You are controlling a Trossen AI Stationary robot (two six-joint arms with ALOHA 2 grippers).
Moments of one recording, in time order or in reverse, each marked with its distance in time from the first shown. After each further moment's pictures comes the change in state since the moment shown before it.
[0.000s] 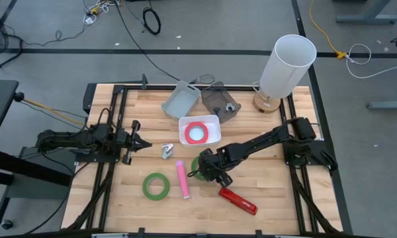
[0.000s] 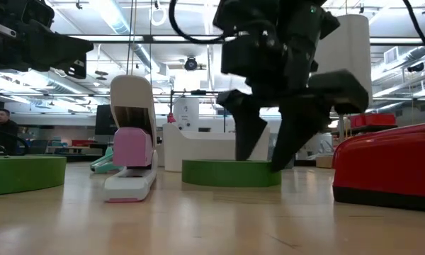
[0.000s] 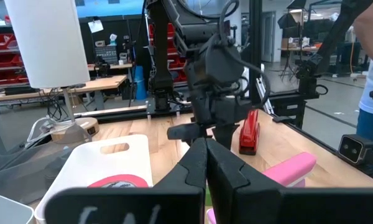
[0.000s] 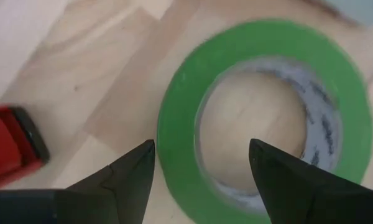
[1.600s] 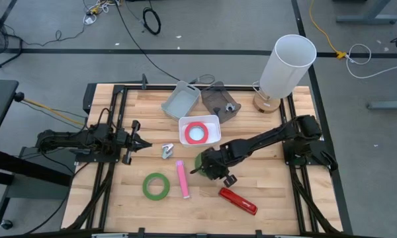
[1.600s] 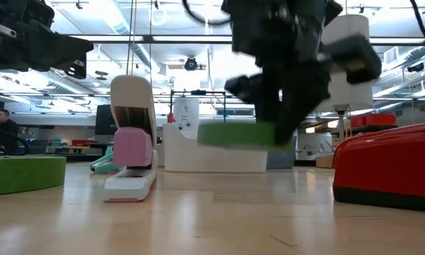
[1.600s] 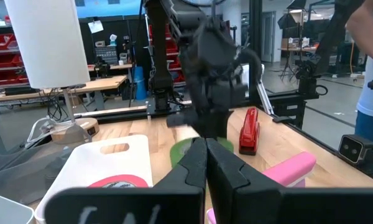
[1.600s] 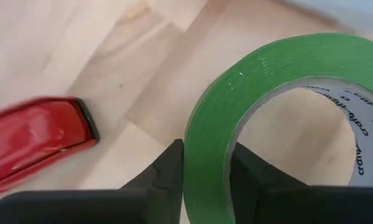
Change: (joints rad) left arm 0.000 0.000 0.000 0.000 0.000 0.000; right arm -0.013 -0.084 0.001 -0.080 -0.089 0.008
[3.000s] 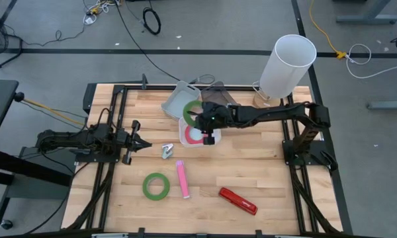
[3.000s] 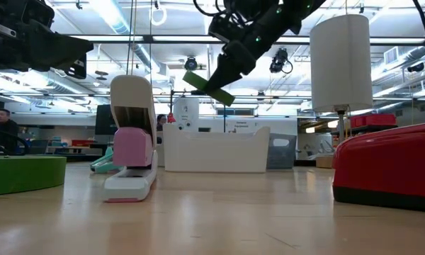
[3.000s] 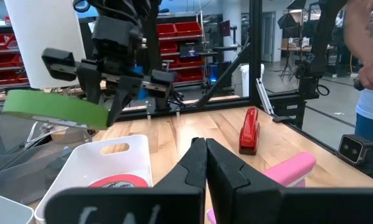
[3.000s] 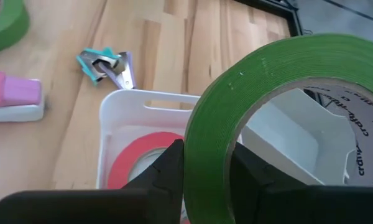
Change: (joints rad) left arm 0.000 0.000 0.000 0.000 0.000 0.000; right arm -0.335 -0.137 0.000 0.356 0.220 0.053
